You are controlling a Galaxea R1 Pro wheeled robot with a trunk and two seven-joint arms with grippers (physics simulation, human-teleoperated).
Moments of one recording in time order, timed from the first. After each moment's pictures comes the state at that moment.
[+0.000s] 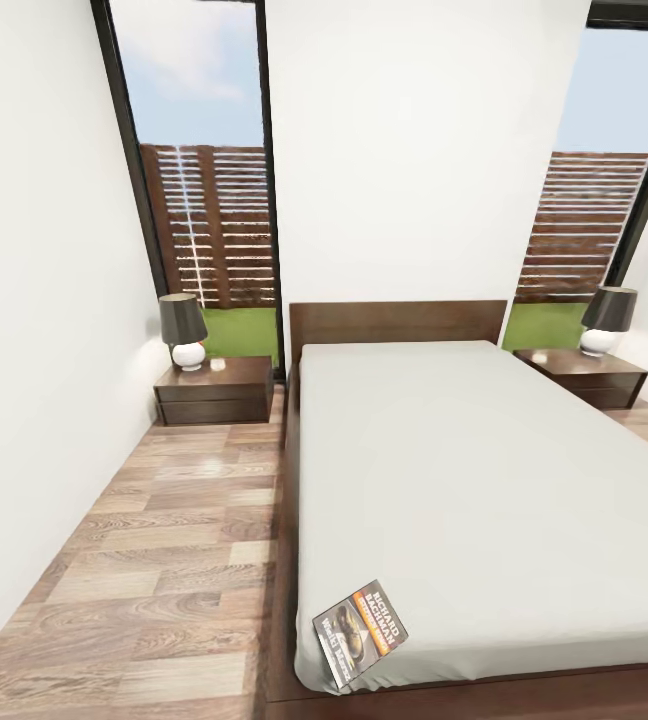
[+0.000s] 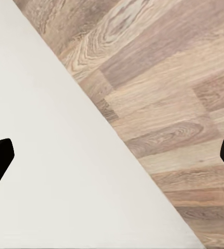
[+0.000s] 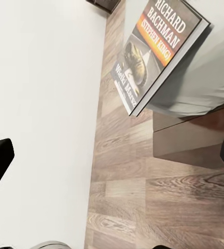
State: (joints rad) left arm 0.06 0.46 -0.89 -0.04 0.36 -0.08 0.19; right arm -0.17 -0.24 -0.39 -0.31 -0.27 0.10 1.28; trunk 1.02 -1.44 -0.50
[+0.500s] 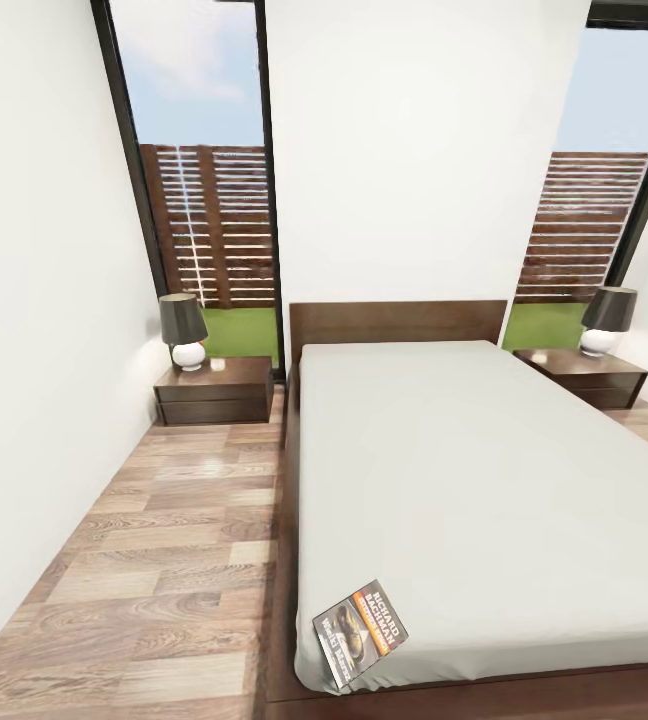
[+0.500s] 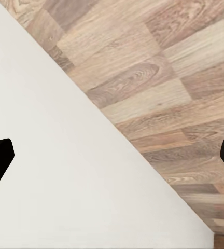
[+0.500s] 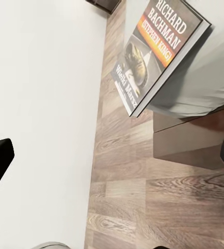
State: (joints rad) left arm 0.17 0.40 -0.88 -0.03 0.40 0.04 0.16; right arm -0.17 -0.24 -0.39 -0.31 -0.27 0.10 1.28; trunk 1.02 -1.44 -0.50
